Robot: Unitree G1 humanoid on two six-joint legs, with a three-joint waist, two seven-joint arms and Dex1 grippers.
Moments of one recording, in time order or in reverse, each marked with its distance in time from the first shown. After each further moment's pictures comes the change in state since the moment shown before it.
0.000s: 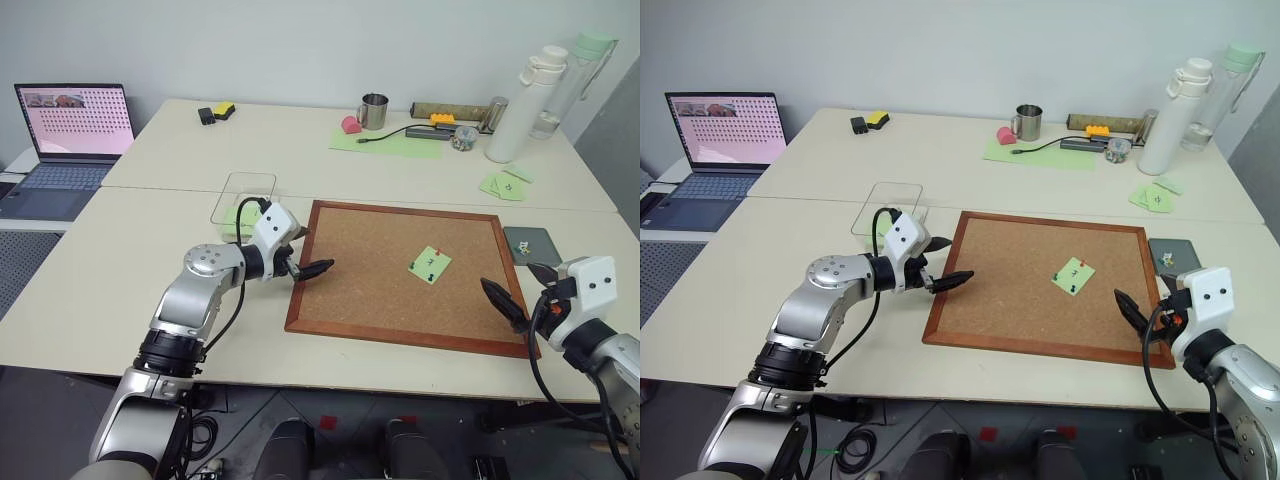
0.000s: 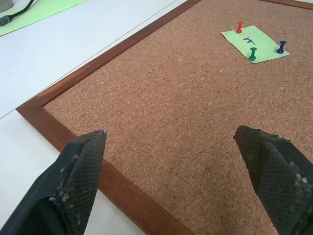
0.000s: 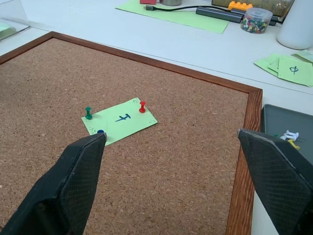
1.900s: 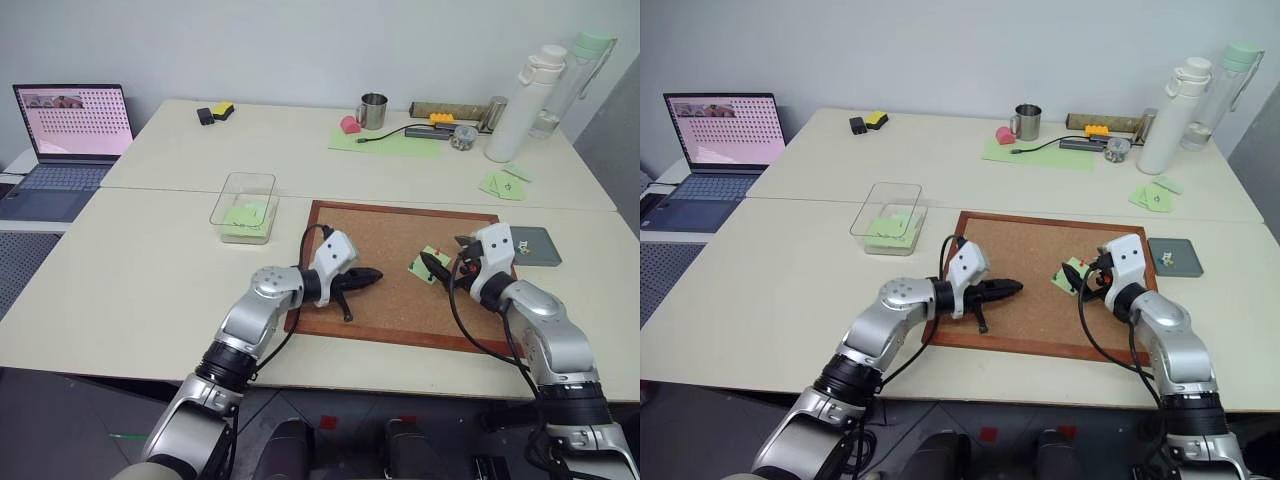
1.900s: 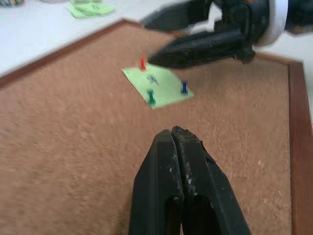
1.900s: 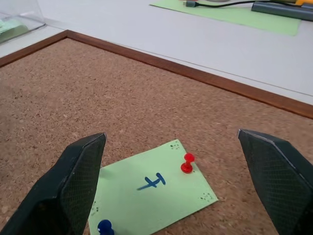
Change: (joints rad) left arm 0.030 -0.224 -0.187 0.107 0.029 -0.111 0.018; right arm -0.473 0.128 0.354 0.646 -0.233 -0.279 0.047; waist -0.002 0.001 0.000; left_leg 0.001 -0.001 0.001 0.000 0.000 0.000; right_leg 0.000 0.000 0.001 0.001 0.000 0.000
